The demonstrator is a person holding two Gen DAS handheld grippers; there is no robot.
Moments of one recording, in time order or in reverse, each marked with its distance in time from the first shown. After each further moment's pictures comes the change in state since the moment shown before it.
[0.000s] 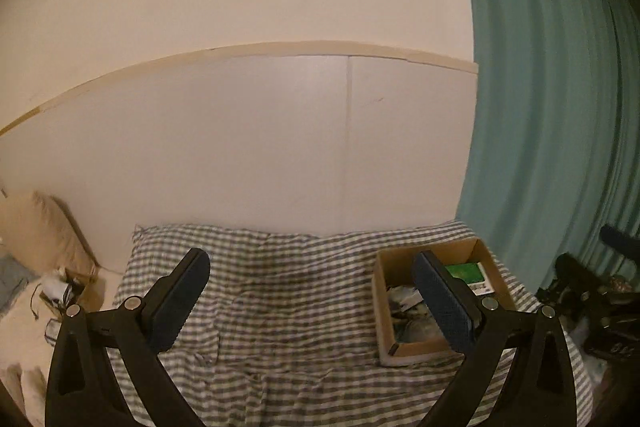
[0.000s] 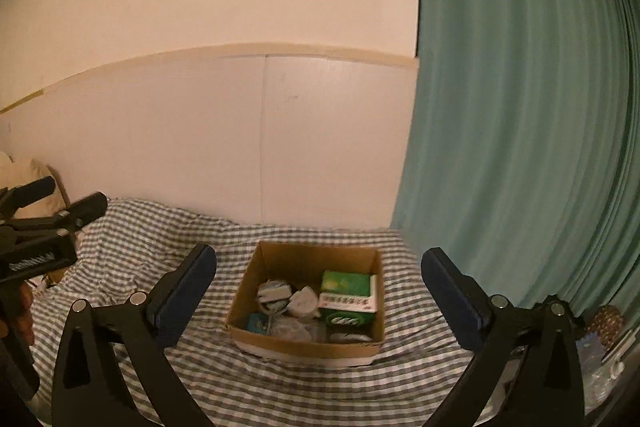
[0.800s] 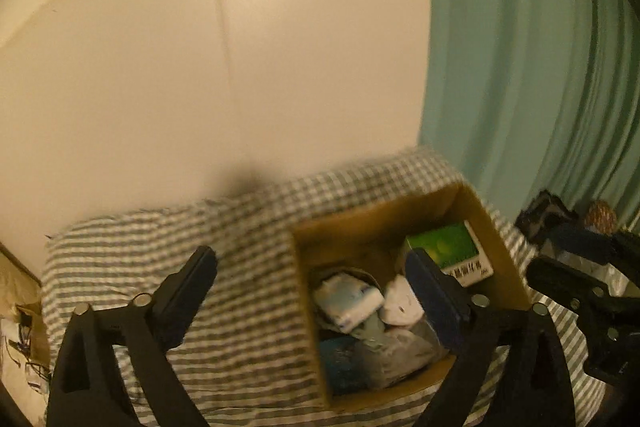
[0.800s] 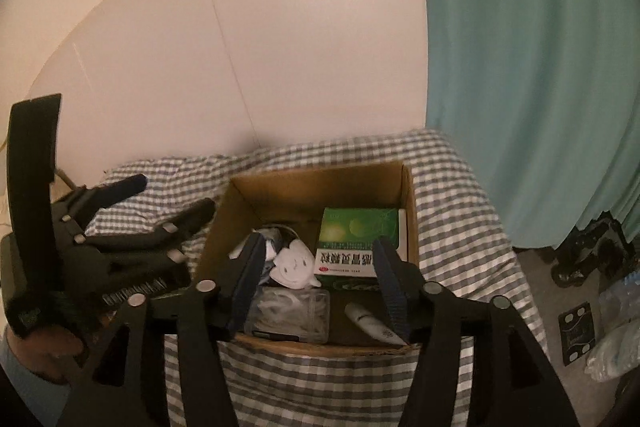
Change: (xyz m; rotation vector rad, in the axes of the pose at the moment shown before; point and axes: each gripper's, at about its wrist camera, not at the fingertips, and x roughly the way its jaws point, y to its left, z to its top) left arm 0.152 -0.107 0.023 0.173 0.269 -0.169; right arm 0.149 -0.073 -0.015 0.156 0.311 0.144
